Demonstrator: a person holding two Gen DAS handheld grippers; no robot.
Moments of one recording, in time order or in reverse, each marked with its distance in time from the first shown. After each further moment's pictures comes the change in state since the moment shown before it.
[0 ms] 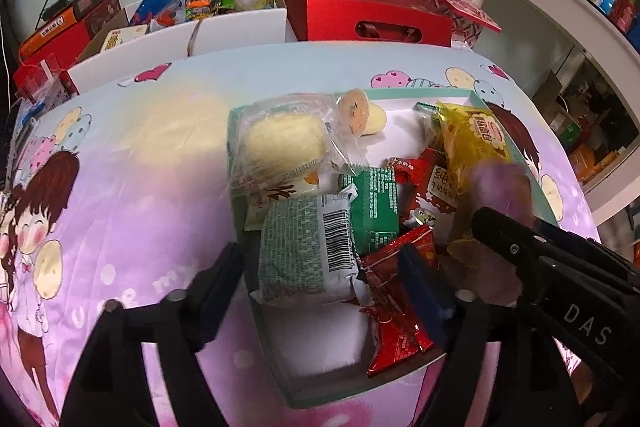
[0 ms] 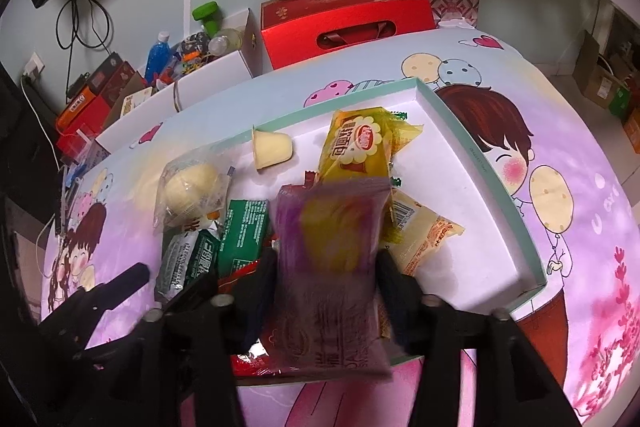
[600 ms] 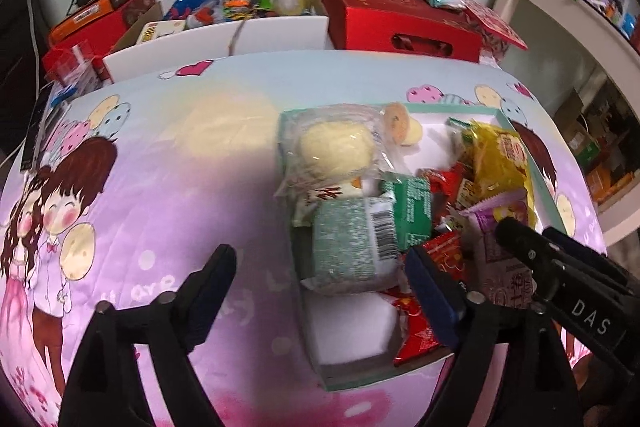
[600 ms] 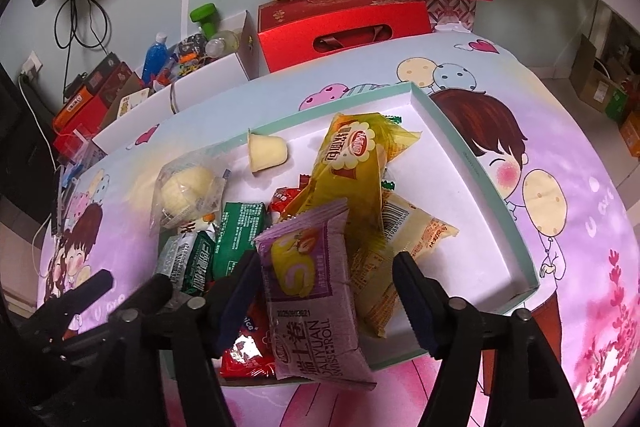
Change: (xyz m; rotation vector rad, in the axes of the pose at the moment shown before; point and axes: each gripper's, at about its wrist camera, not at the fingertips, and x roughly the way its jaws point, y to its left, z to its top) left arm -0.017 0.026 -0.001 -0.081 -0.014 0.075; right arm -0.001 0.000 0.001 -0.011 -0.006 -0.016
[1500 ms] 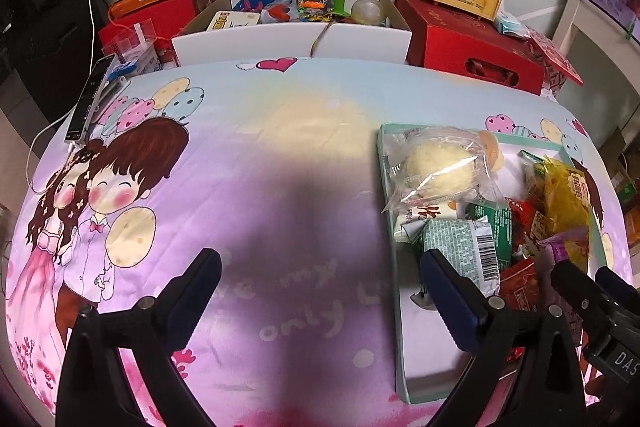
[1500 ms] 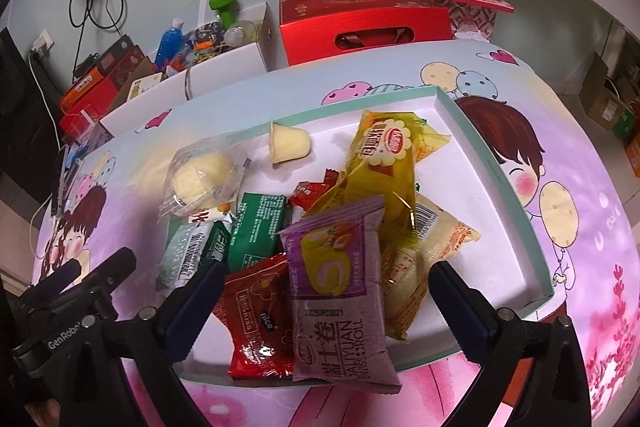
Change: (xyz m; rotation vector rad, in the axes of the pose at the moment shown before) left arm 0.001 0.046 -0.001 -0.119 -0.026 0.148; right arm 0.005 0.019 -0.004 -0.067 0.002 0.007
